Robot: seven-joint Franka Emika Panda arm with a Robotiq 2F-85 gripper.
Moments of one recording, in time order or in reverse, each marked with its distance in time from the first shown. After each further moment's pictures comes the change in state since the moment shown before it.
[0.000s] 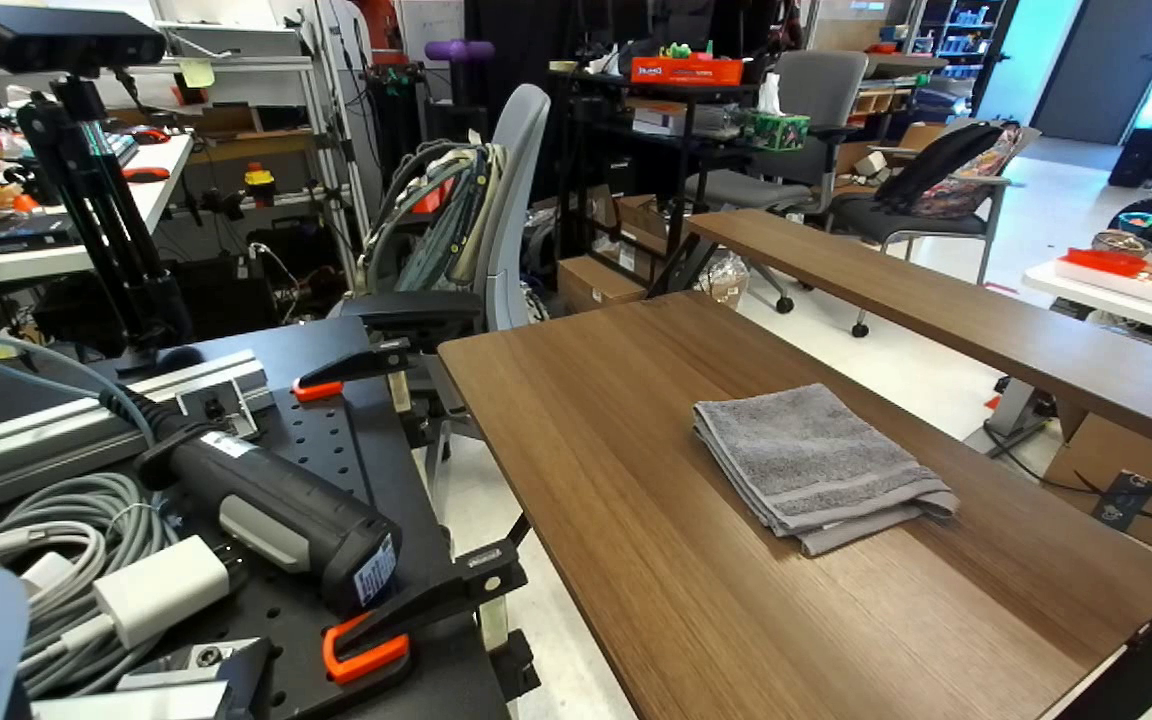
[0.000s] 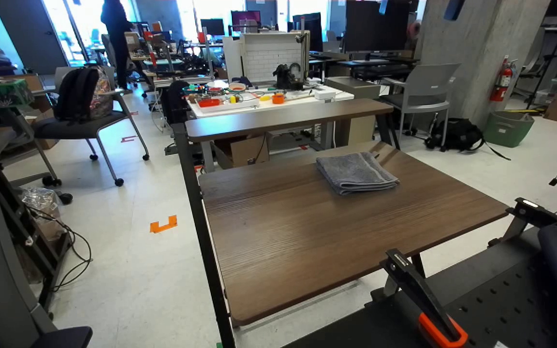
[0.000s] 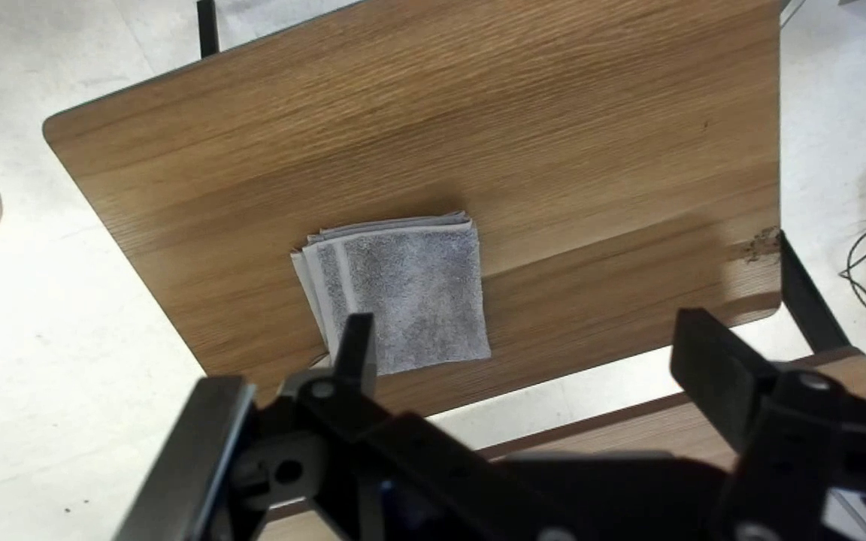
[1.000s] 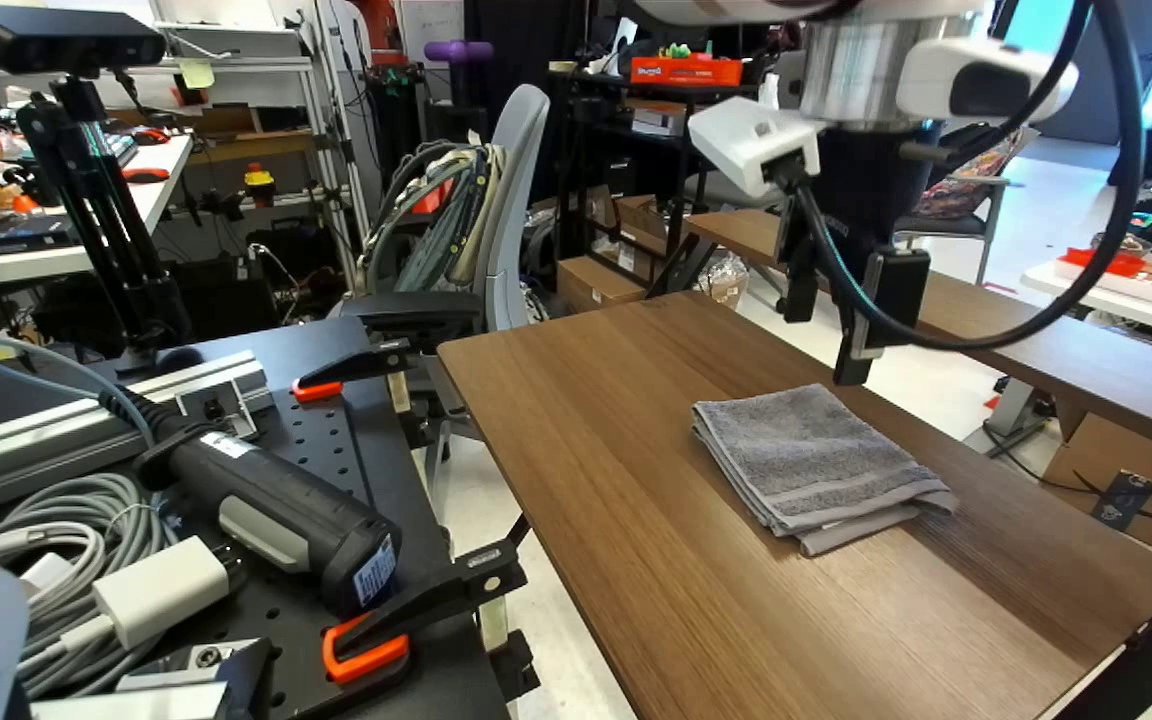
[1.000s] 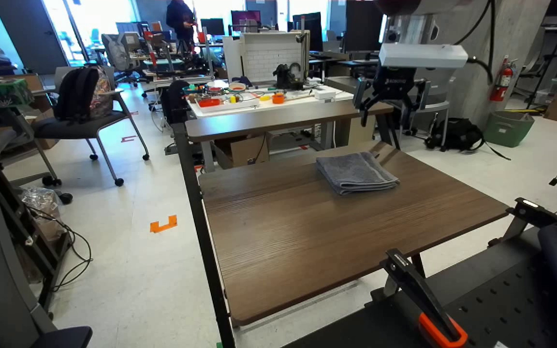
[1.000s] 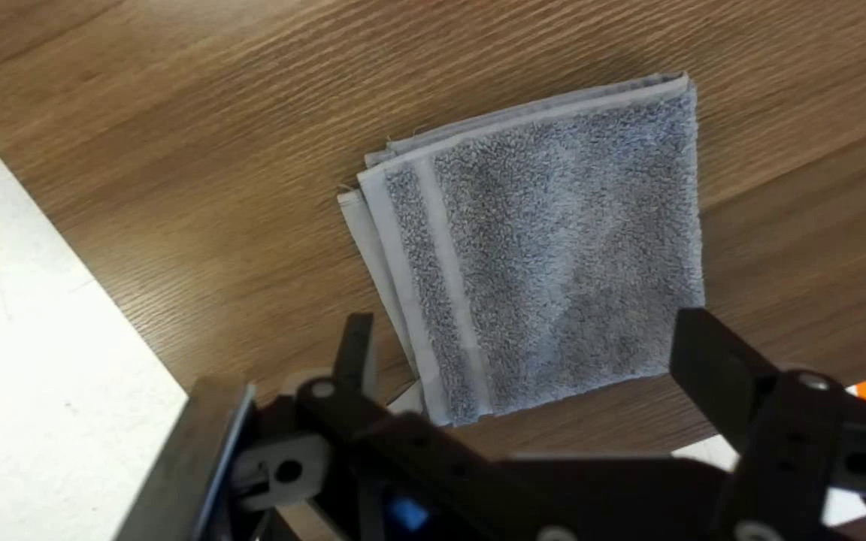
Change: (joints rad) arm -0.021 0.780 -0.152 0.522 -0.006 0.152 -0.042
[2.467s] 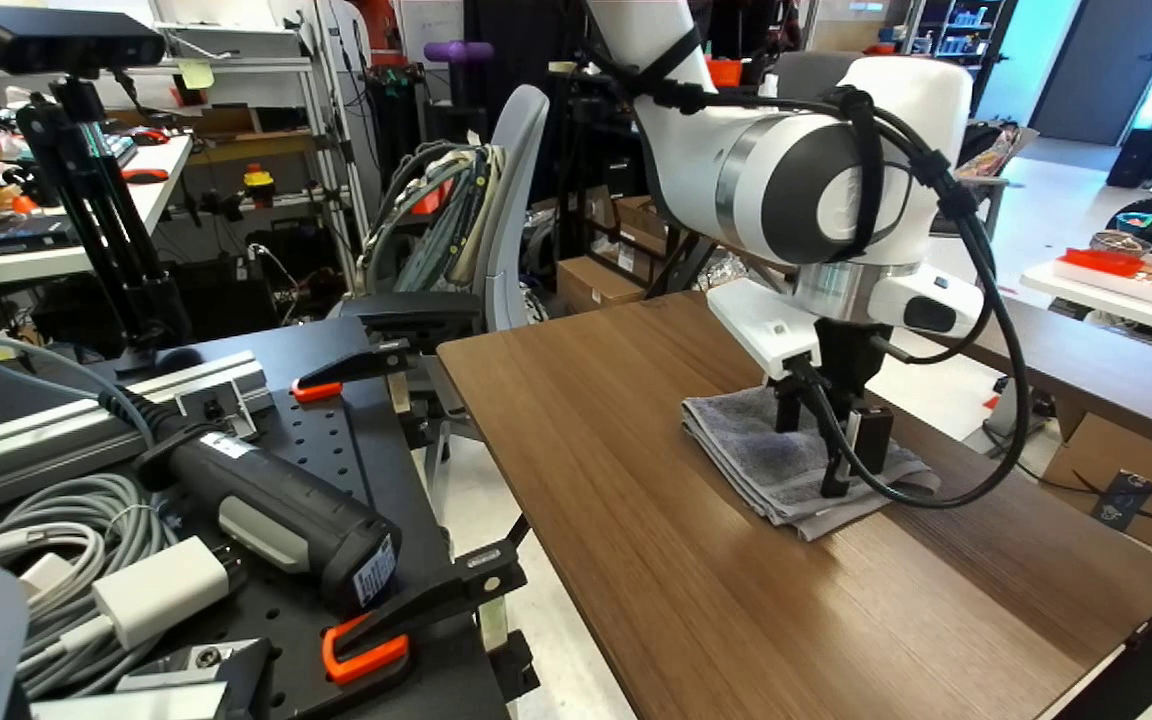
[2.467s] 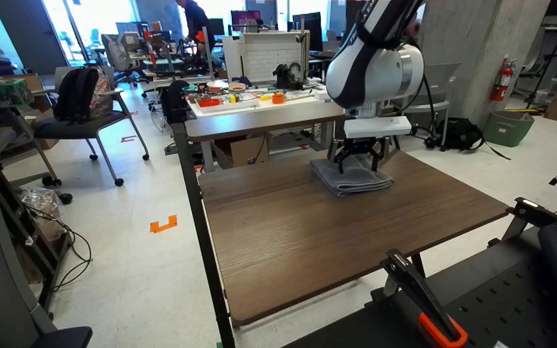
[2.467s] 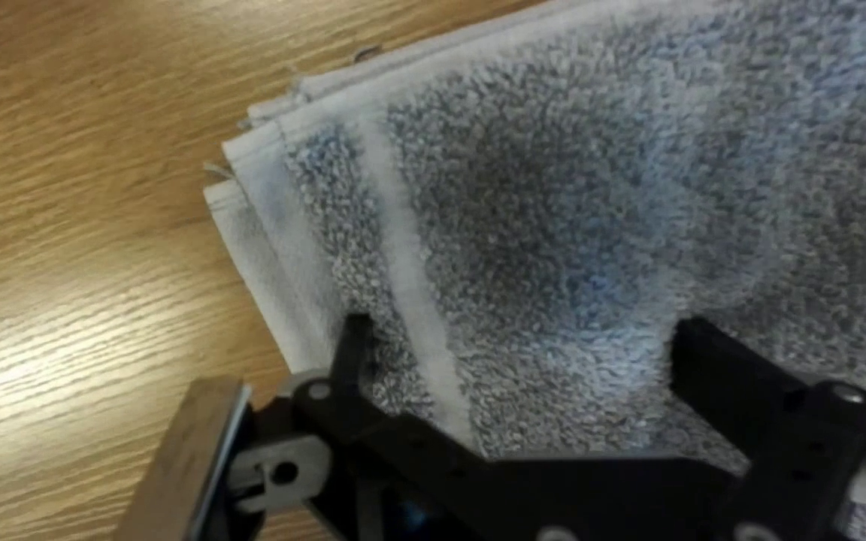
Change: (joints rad) arm 0.082 0.480 -0.053 0.466 0.000 -0.071 -0.022
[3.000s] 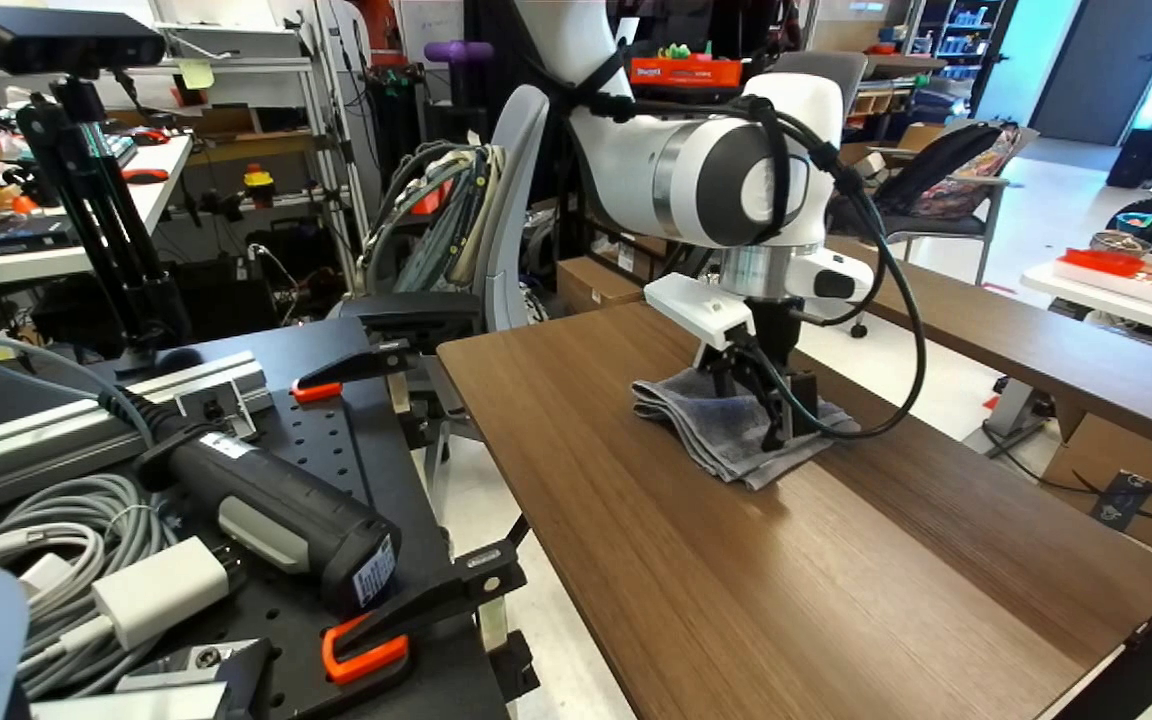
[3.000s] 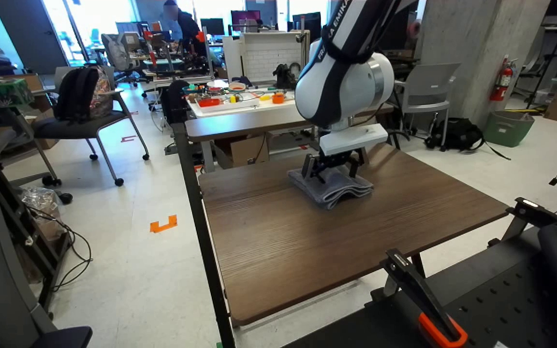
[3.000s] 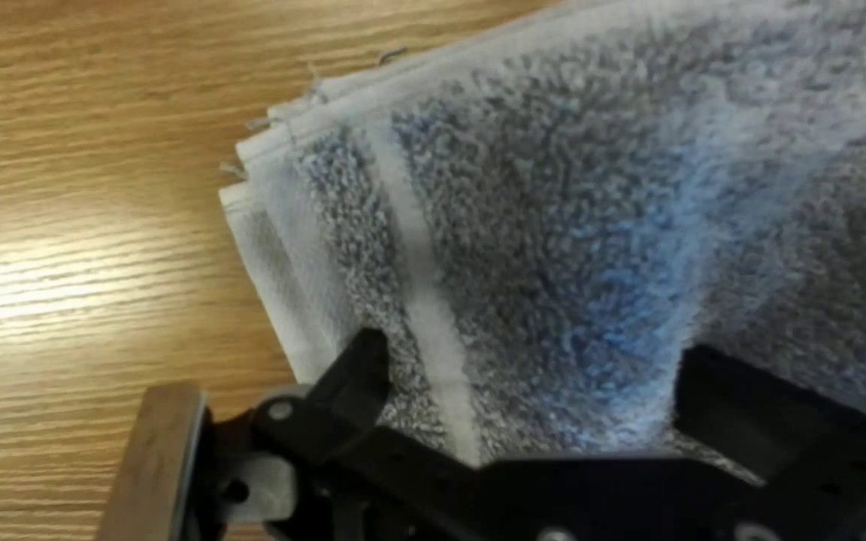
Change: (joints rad) arm 0.140 0.009 -0.025 -0.025 -0.083 -0.001 0.000
